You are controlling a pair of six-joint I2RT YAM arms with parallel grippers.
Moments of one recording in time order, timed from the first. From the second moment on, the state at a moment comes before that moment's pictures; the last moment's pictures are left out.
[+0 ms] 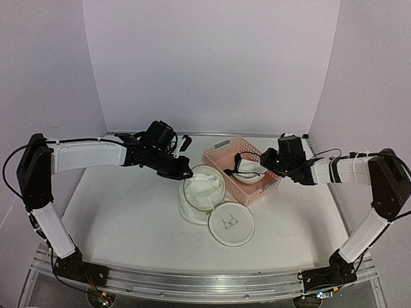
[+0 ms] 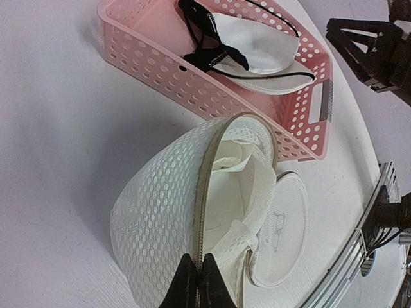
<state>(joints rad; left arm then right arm) -0.78 1.72 1.30 -0.37 0.23 -0.42 0.48 1.62 0.84 0.22 0.19 0.76</state>
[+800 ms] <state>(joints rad) -0.78 1.67 1.25 -0.39 0.19 -0.43 0.74 1.47 0.95 0.08 -0.20 0.38</state>
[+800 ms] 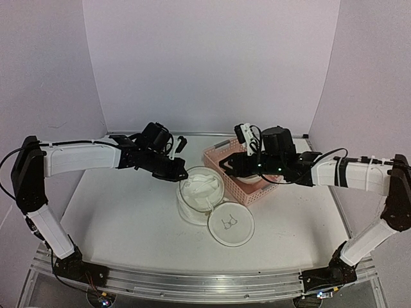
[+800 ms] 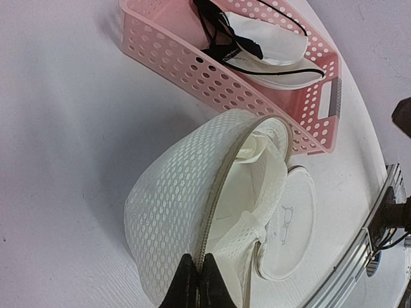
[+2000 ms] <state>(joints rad) -0.79 1.65 1.22 -0.39 0.18 -0.43 0.85 1.96 1.34 -0.12 0.03 0.18</state>
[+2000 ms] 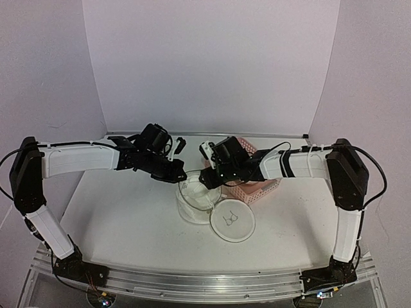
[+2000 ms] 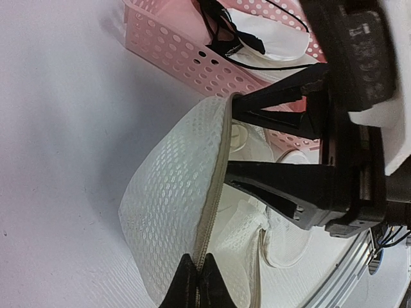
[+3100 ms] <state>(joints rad) -0.79 1.65 1.22 -0.39 0.14 -0.43 0.87 1.86 1.21 -0.08 0.02 0.09</state>
